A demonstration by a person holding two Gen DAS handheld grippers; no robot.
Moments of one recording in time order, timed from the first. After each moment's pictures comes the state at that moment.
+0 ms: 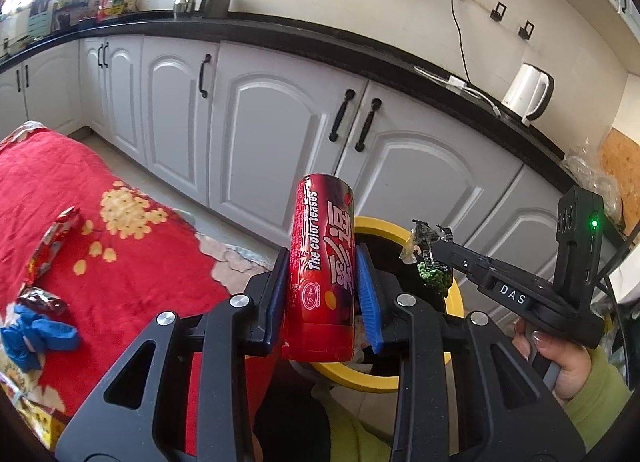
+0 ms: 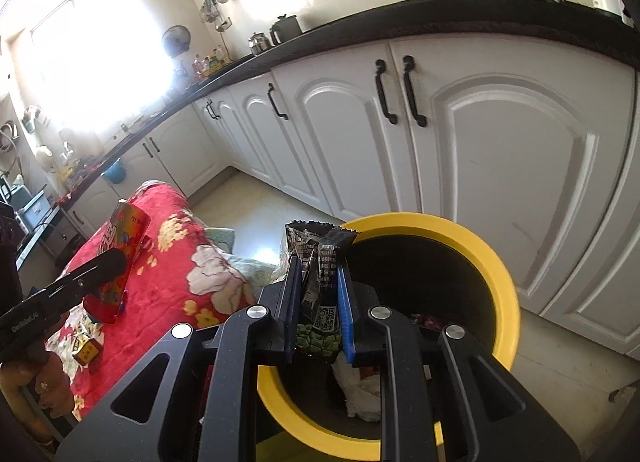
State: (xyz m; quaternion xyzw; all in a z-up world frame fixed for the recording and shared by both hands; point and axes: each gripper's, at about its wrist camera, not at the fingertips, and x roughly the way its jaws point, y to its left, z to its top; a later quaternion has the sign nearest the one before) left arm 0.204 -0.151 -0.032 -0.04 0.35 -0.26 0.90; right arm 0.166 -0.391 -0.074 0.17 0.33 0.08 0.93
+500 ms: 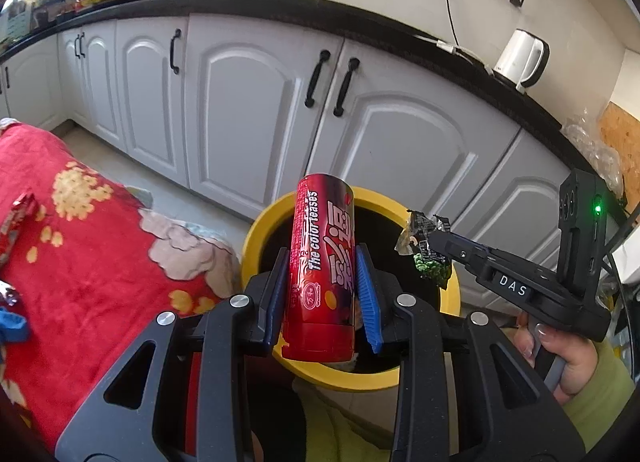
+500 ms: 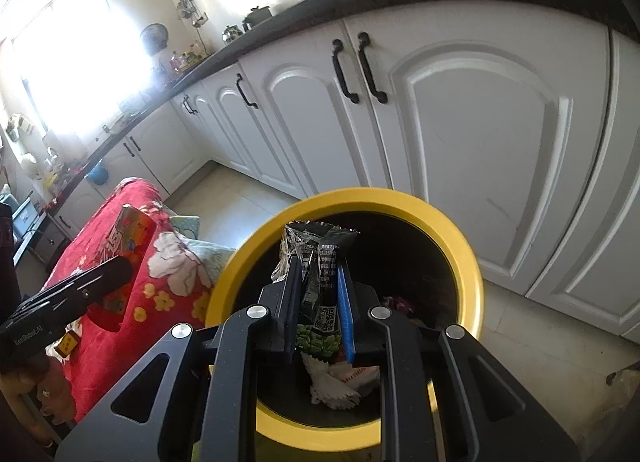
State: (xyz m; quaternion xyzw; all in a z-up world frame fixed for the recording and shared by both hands) left arm 0.207 -0.198 -0.065 -0.01 0.39 -0.28 0.88; right arm 0.158 -0.422 -0.106 0.18 0.35 0.05 0.92
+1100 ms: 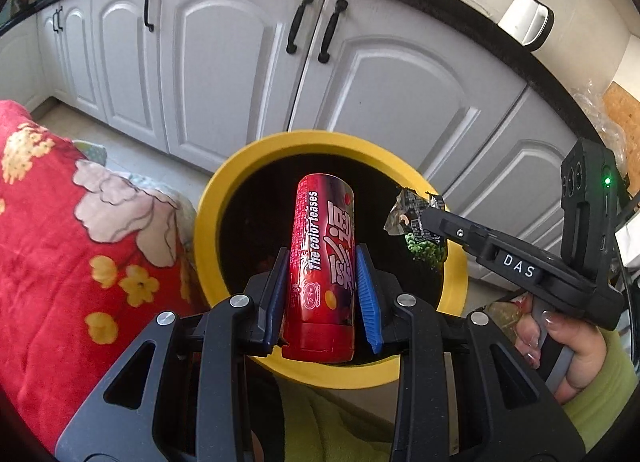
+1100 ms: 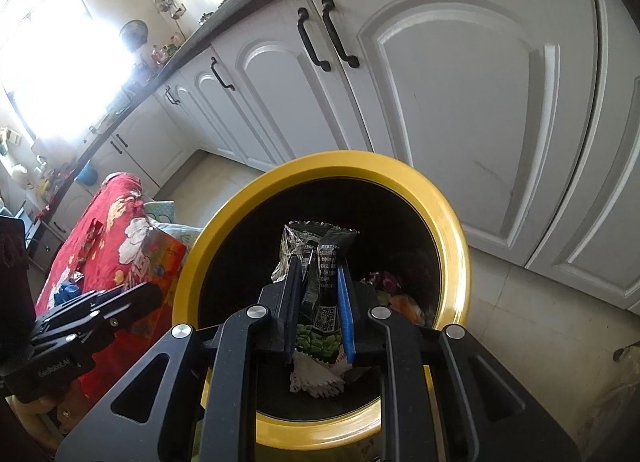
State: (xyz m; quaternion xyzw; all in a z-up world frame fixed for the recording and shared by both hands) left arm 0.216 -0.230 -0.112 0.00 0.44 -0.29 0.85; right arm 0.161 -0.441 -0.140 0.21 0.39 0.04 0.90
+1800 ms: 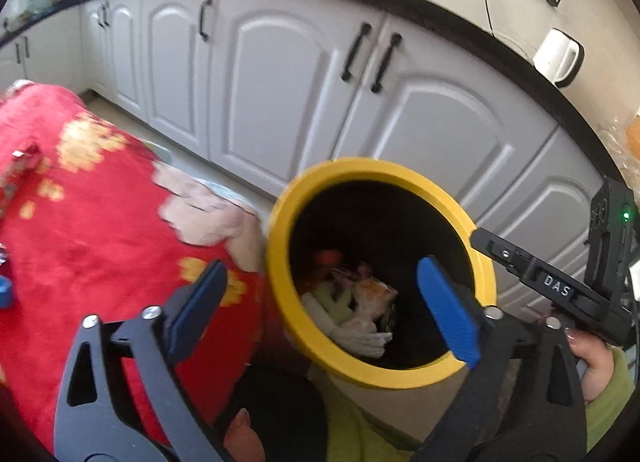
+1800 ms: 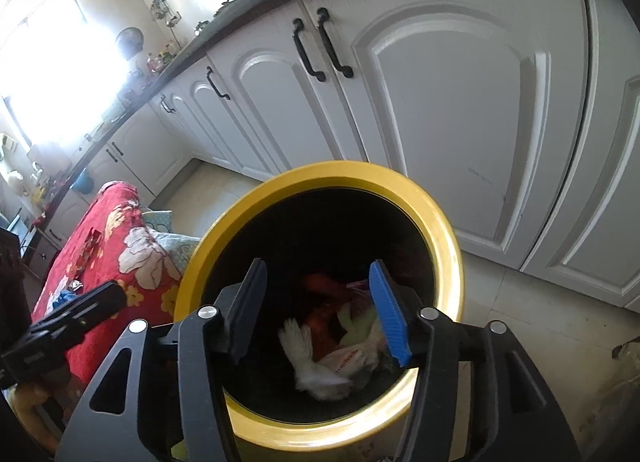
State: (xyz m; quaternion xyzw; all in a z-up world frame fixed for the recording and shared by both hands) left arm 0.217 -0.183 -0.093 -0.02 0.41 -0.22 0.88; right arm 0.159 -0.435 -0.126 0.20 0.37 0.03 0.91
